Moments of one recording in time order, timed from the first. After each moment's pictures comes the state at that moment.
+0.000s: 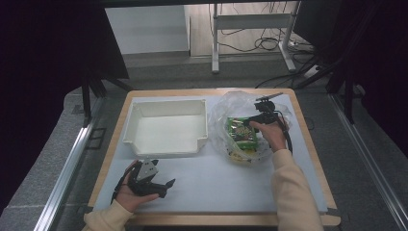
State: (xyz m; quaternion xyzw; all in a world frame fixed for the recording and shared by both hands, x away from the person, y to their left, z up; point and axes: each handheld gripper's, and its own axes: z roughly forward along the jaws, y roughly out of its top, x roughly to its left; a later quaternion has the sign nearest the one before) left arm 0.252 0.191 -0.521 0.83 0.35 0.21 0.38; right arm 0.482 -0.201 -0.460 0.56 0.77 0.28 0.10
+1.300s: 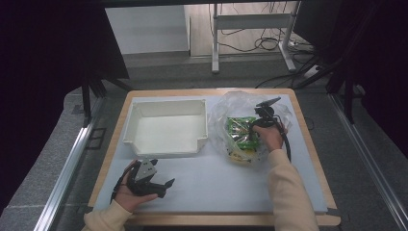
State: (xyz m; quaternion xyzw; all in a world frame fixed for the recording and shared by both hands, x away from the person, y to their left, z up) left arm 0.251 0.193 -0.519 0.83 0.34 0.21 0.39; right arm 0.490 -0.205 -0.490 0.61 0.75 0.22 0.08
